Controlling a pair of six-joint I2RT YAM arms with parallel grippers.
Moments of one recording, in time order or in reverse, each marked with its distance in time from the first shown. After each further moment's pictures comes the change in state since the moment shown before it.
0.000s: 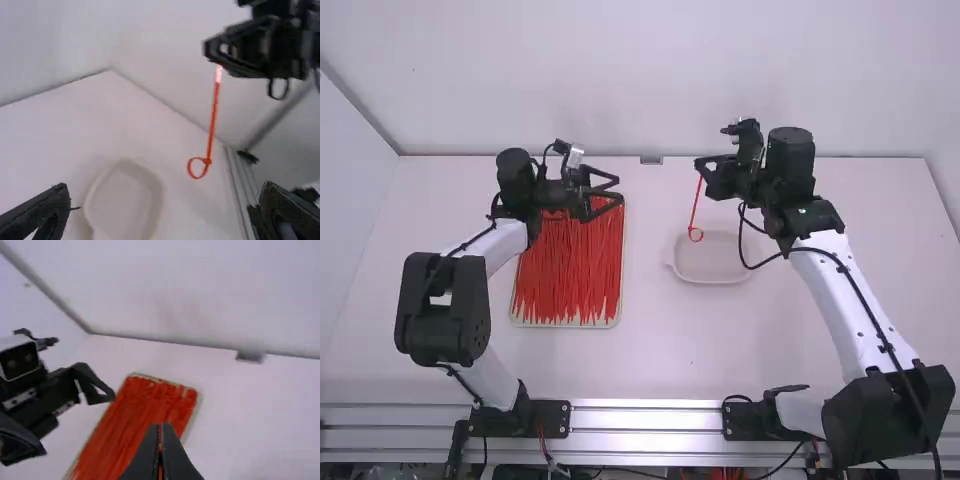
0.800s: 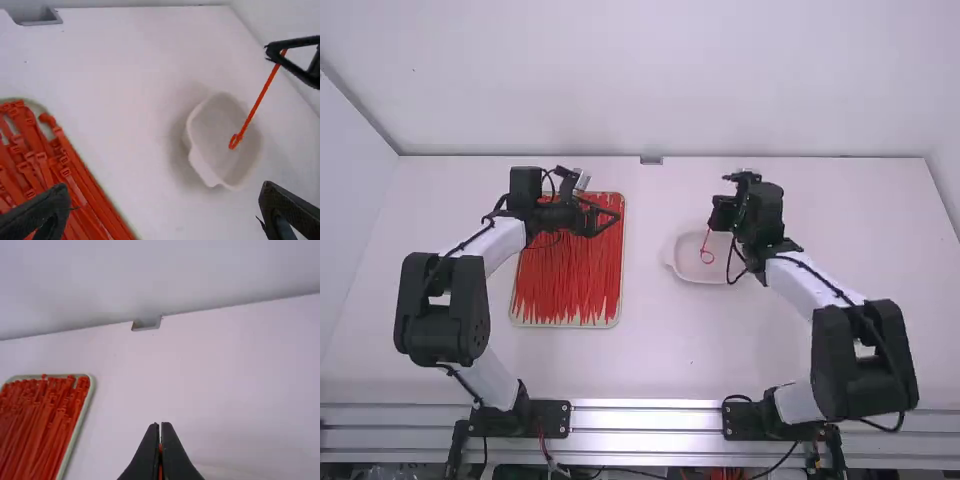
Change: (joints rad) left arm 0.003 0.000 0.016 -0.660 -0.435 0.455; right arm -0.016 0.177 -0.420 0.538 0.307 0.042
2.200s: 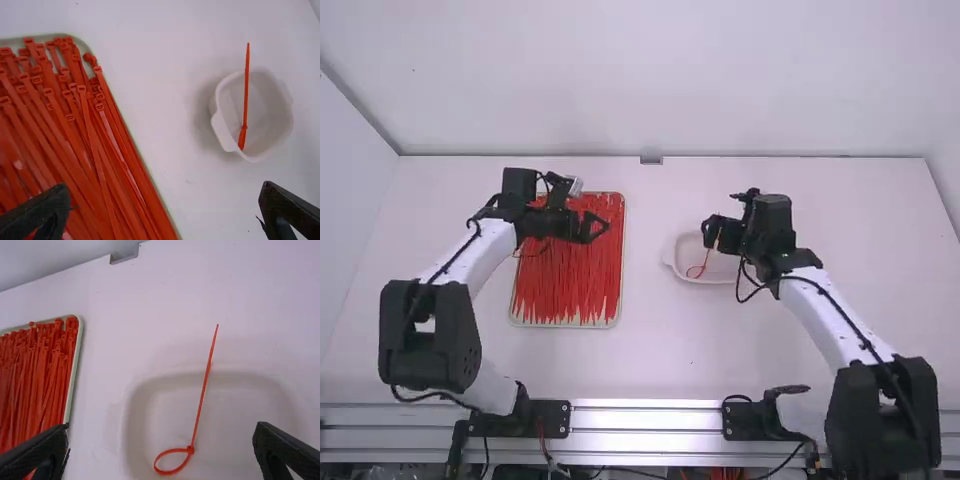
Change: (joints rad) left arm 0.000 -0.154 0.016 -0.338 -0.224 0.017; right arm 0.000 -0.241 -0.004 -0.489 0.004 0.048
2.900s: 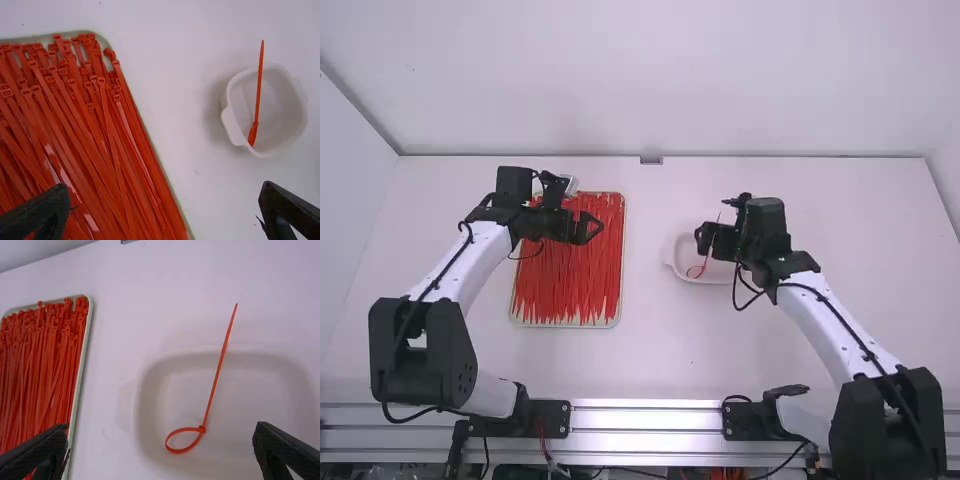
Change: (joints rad) left arm 0.000 -0.055 0.008 -0.074 -0.076 0.003; right arm 0.053 -0.029 0.000 -0.058 0.003 0.000
